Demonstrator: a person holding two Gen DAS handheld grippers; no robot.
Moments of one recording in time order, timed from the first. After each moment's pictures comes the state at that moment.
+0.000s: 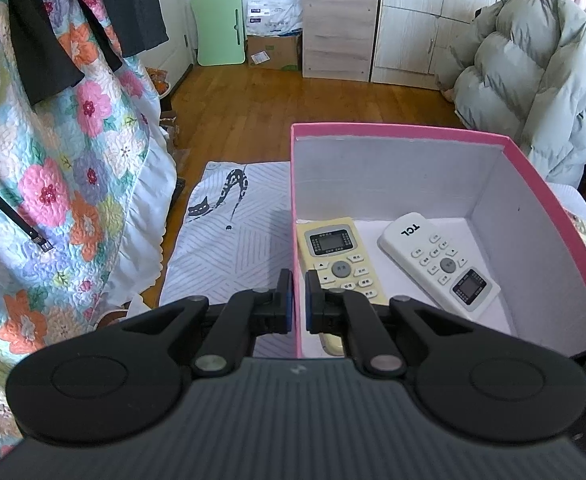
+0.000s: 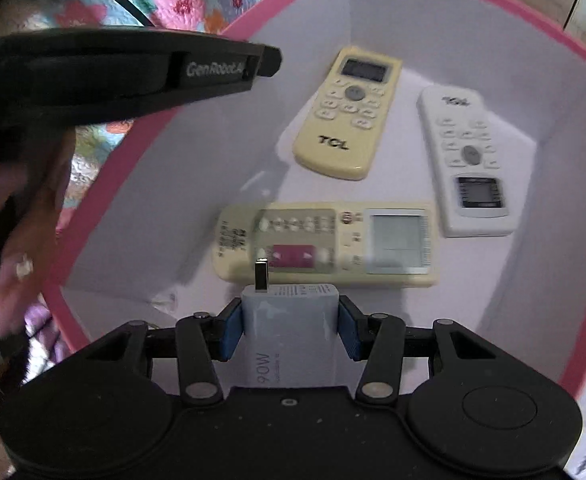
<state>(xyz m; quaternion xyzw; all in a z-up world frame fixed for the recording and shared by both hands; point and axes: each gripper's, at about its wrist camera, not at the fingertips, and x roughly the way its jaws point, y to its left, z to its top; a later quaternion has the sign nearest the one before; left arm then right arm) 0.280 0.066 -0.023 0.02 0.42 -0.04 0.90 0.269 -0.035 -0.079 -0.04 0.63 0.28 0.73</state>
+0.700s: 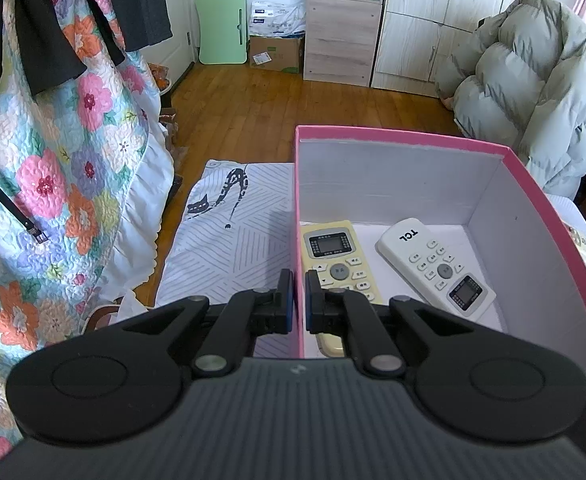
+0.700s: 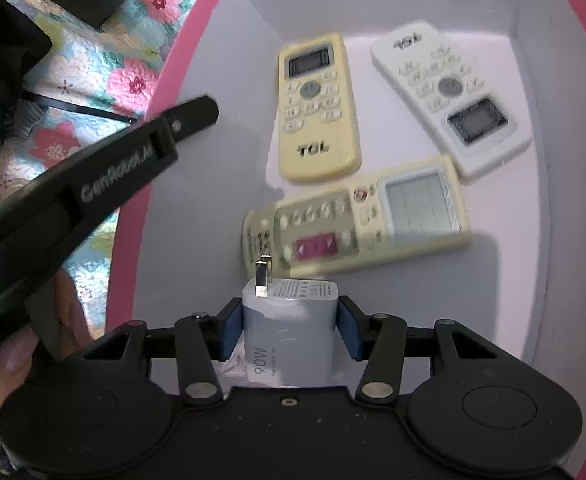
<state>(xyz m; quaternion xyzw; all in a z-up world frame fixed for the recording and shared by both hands) 0.279 0.072 -0.023 -0.01 0.42 -0.04 0.91 0.278 -0.065 -0.096 0.19 0.66 0.21 0.70</state>
